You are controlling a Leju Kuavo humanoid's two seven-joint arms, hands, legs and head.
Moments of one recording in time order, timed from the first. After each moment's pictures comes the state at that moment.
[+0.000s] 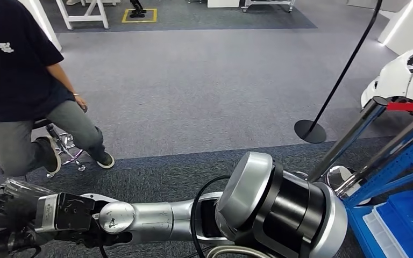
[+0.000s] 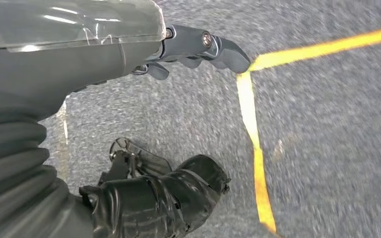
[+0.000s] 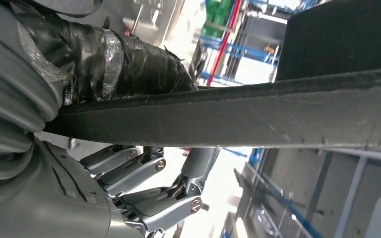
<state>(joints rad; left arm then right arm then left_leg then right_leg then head) -0.37 0.02 -0.61 -0.22 0.80 0.50 0.01 -0.29 -0.16 0.55 -1.98 -0.30 -0.16 -0.33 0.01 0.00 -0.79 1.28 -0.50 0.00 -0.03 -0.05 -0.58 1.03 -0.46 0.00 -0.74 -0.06</state>
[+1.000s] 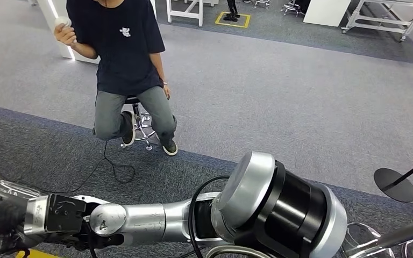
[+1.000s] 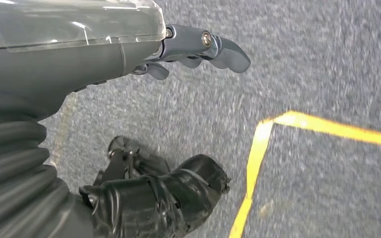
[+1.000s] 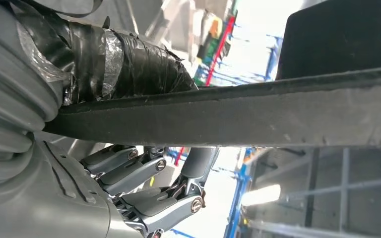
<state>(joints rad) -0.37 0.03 -0.61 -0.22 0.82 0.50 -0.01 -0.32 -0.13 0.57 -1.92 -0.31 -0.18 -0.37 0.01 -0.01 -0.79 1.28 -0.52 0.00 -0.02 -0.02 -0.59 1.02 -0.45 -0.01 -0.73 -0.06</state>
